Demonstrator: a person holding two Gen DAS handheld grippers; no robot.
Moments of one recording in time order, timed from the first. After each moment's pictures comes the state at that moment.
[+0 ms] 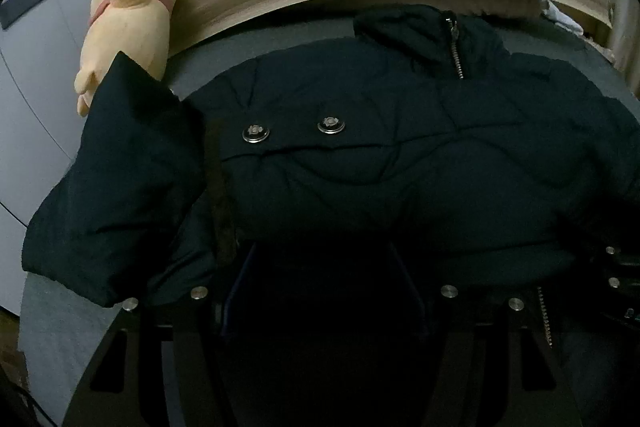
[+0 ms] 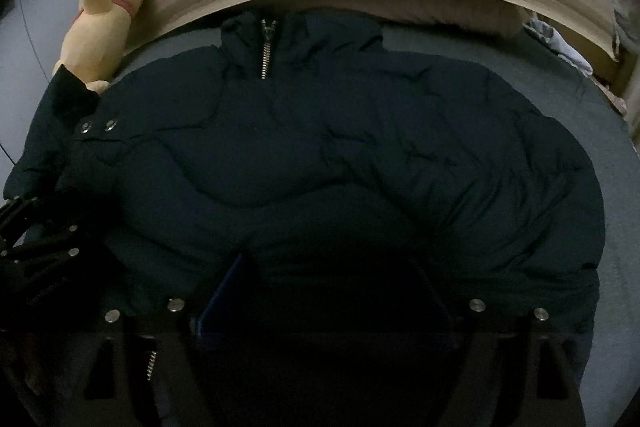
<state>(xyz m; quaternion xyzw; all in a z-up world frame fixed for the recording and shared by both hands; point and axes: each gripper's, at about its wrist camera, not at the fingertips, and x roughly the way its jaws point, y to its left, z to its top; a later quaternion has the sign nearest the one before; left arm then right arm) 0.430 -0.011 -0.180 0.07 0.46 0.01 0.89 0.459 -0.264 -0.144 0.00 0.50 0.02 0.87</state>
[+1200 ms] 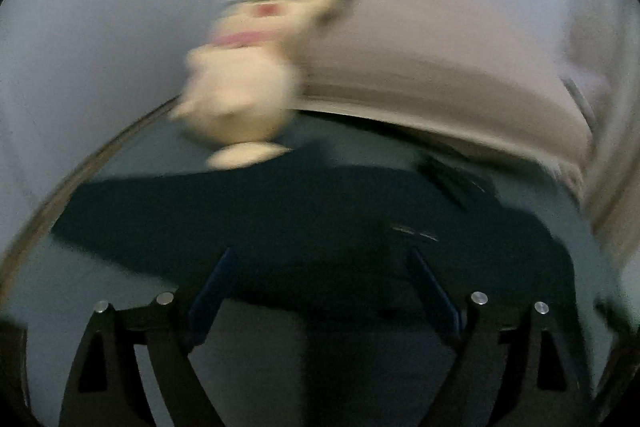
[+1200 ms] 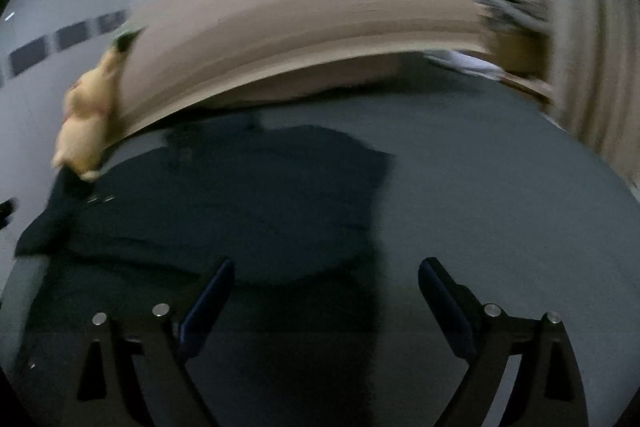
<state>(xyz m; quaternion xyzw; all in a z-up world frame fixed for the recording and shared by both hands) 0.339 0.200 -0.085 -0.15 0.33 0.01 0.93 0.334 -0.406 -0.077 0.08 0.37 -0.09 0.92</state>
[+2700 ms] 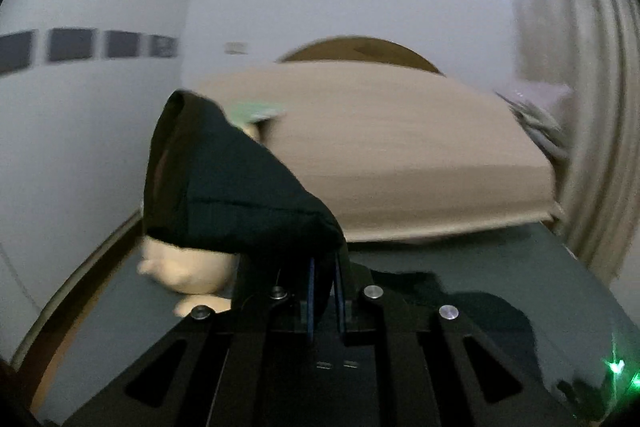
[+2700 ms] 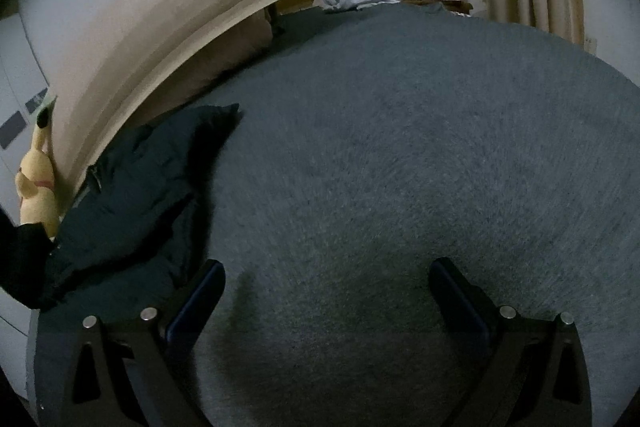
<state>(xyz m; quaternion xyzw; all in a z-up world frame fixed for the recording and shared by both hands) 0.362 0.065 0.075 -0.02 0.21 -0.07 0.98 0.284 -0.516 -0.140 0.22 0.38 -0.16 0.88</state>
